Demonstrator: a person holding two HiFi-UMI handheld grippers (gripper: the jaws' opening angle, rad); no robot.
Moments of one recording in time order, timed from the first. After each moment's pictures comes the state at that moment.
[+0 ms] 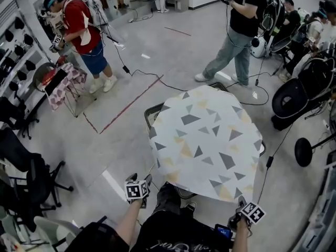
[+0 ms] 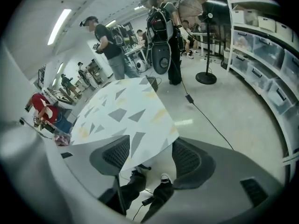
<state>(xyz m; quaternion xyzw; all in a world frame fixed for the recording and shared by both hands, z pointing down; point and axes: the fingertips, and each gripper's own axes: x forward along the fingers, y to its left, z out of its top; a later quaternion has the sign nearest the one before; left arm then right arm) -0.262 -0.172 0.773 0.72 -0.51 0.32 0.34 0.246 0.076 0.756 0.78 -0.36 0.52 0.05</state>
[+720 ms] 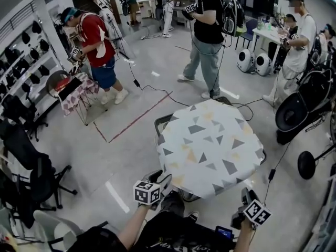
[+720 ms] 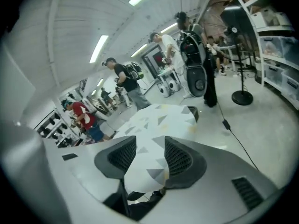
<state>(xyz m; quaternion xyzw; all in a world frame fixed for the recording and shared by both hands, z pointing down) -0.163 -0.146 0.637 0.87 -0.38 0.19 0.26 0.206 0.010 0.621 0.74 -0.54 0.40 -0.03</state>
